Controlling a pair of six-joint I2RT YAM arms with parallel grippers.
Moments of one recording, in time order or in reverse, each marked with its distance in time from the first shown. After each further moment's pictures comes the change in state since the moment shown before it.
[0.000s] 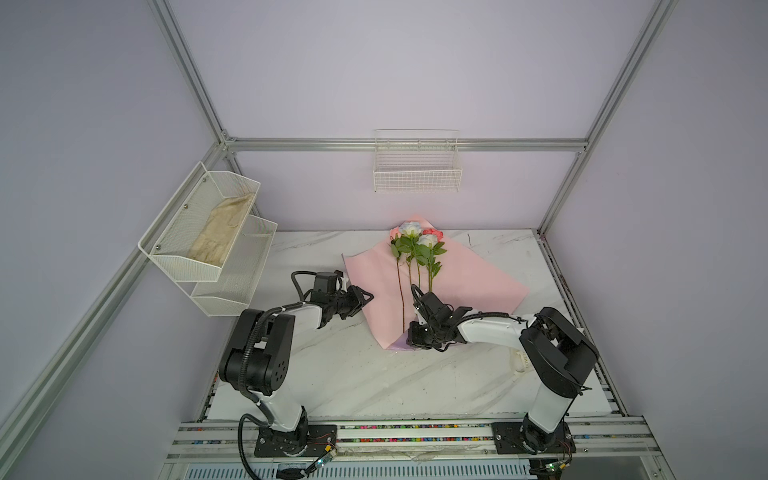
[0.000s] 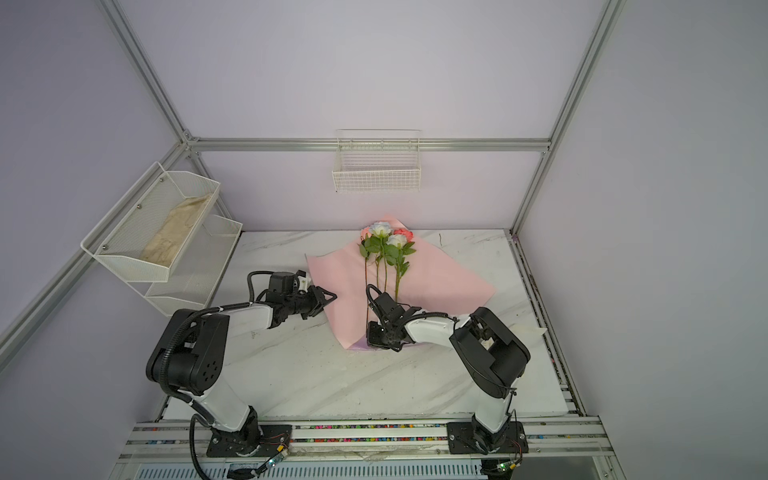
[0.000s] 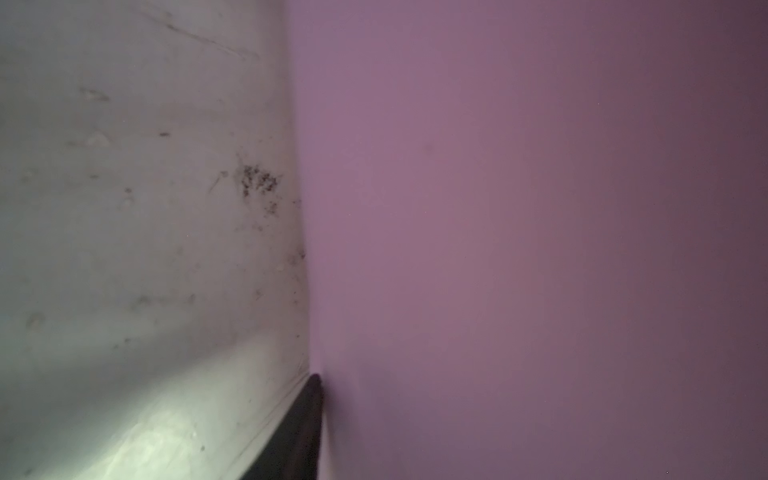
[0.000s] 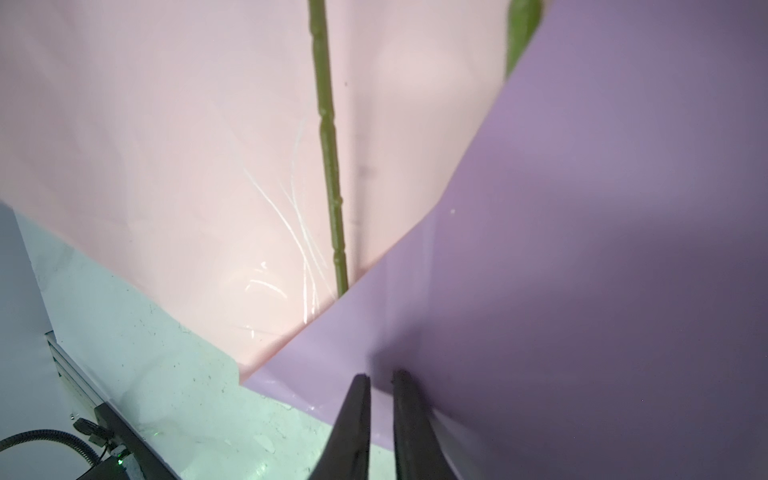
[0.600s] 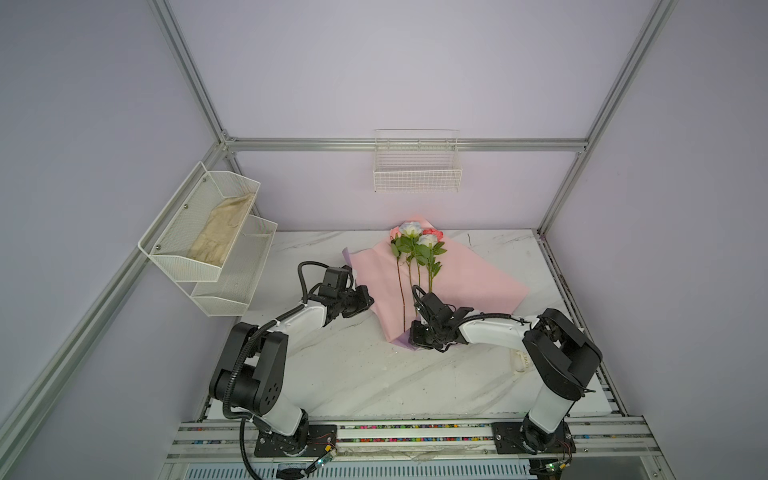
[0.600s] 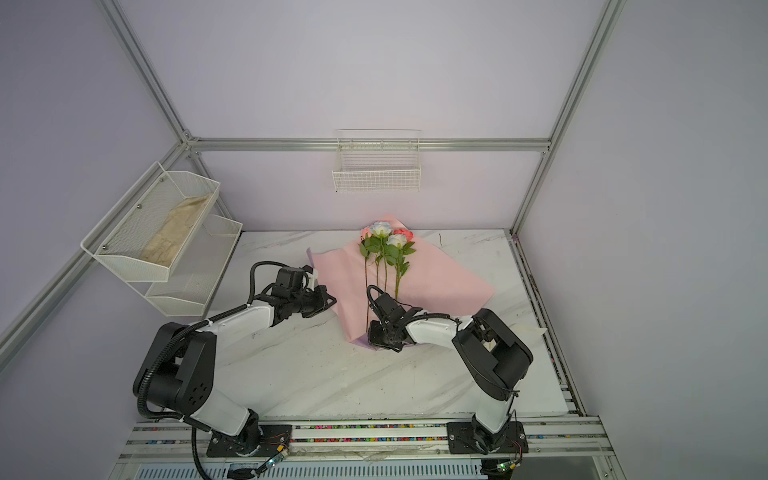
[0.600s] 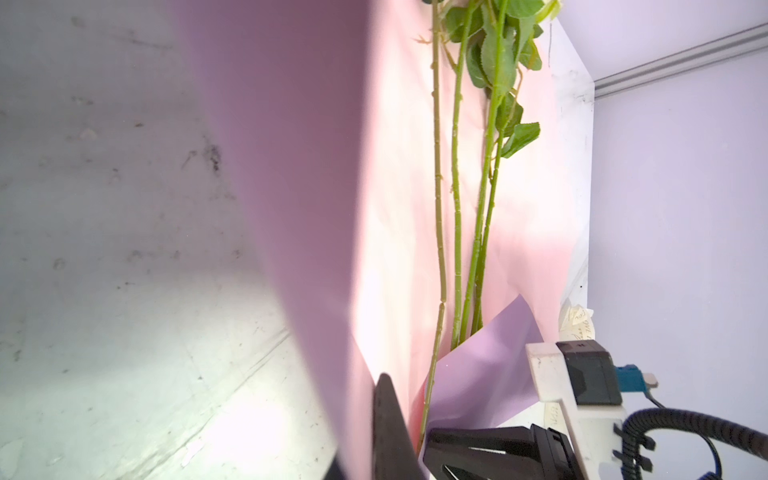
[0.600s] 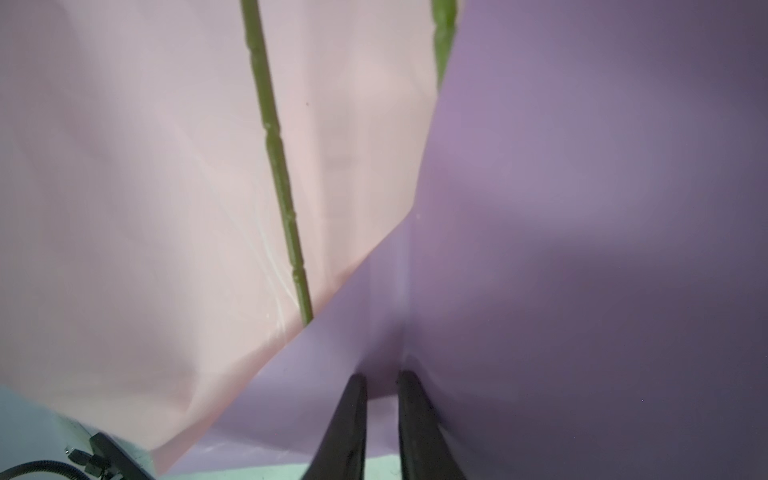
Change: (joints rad) left arm -0.115 -0.115 0.098 -0.275 -0.162 0.149; right arm 0.000 -0.034 -0.016 -0.021 0.051 0.054
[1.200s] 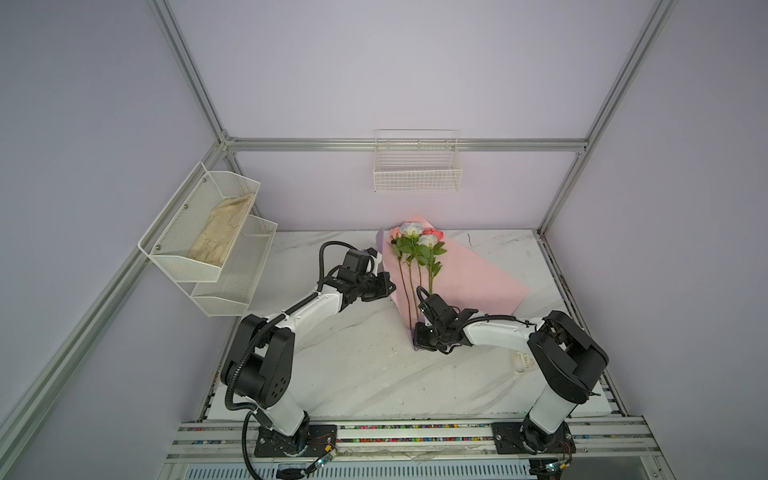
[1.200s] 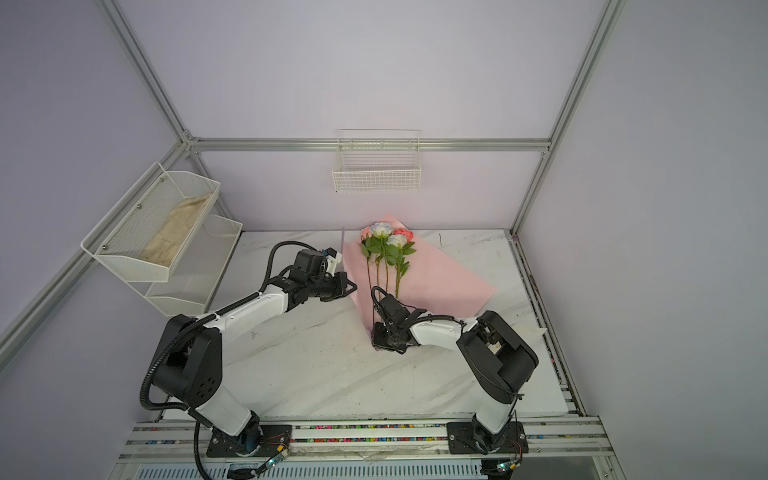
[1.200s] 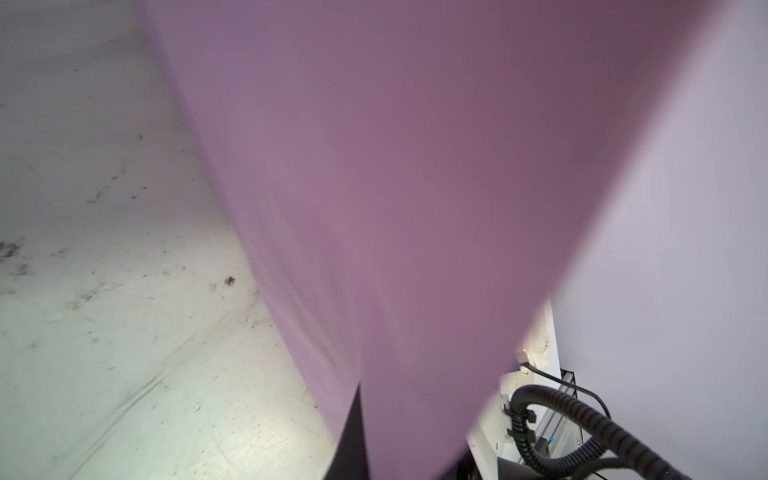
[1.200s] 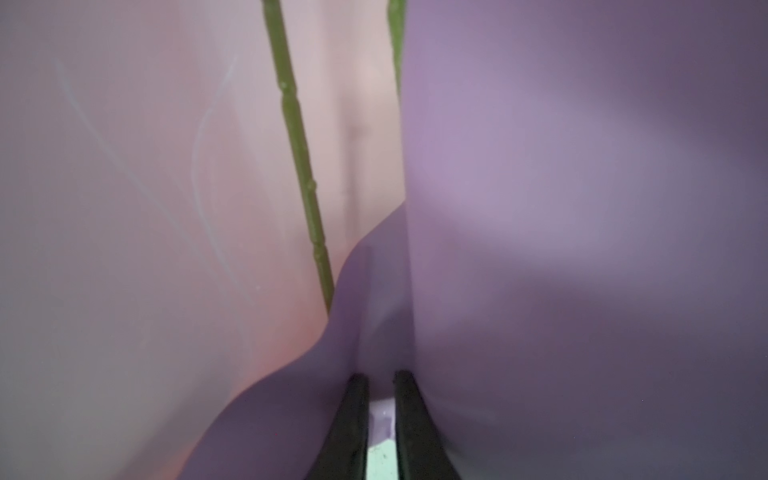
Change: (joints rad) left arm -0.130 0.090 0.255 -0.097 0.031 0.051; right arm -0.023 -0.020 -0.037 0.010 -0.016 -0.011
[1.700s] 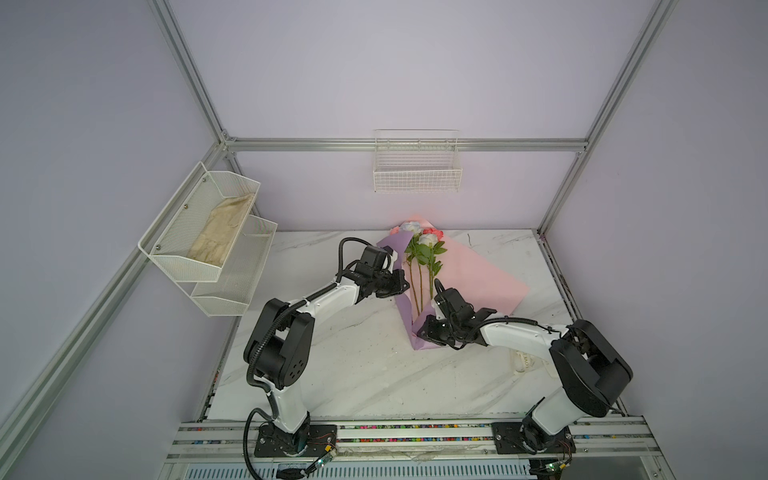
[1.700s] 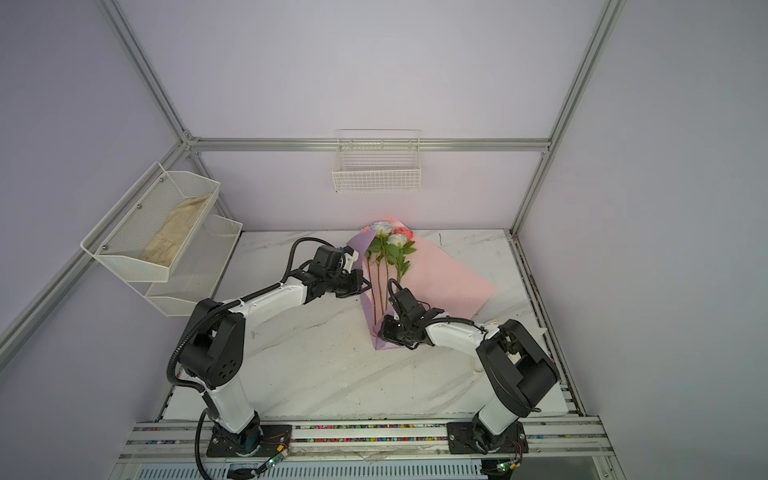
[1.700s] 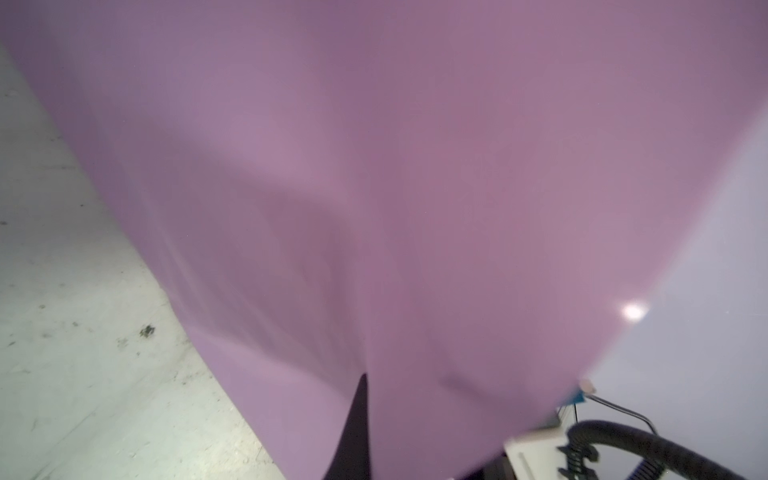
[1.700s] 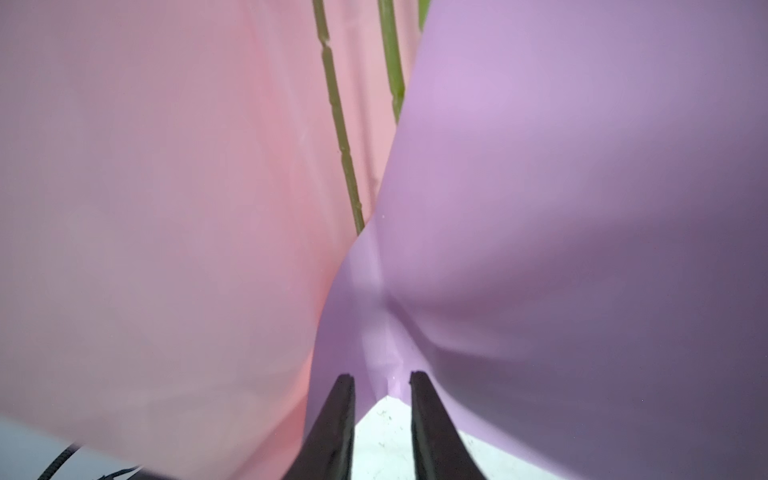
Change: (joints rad) left arm -0.069 0.159 0.138 0.001 -0.005 -0.028; right arm -0.103 -0.158 -0.090 0.060 -0.084 -0.003
